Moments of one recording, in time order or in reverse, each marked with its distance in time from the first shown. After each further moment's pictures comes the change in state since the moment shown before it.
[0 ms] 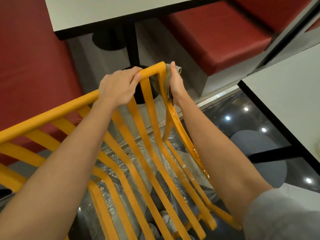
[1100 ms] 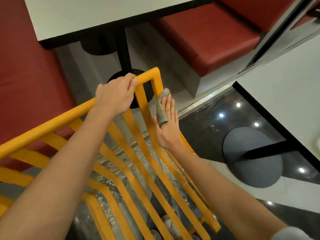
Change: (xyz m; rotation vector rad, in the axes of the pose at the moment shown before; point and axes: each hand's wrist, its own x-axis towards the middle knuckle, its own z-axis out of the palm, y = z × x) left_hand 0.006 0.011 -0.002 -0.058 -0.087 -0.074; right_hand -0.039 0.129 -0.008 -0.832 0.194 -0.561
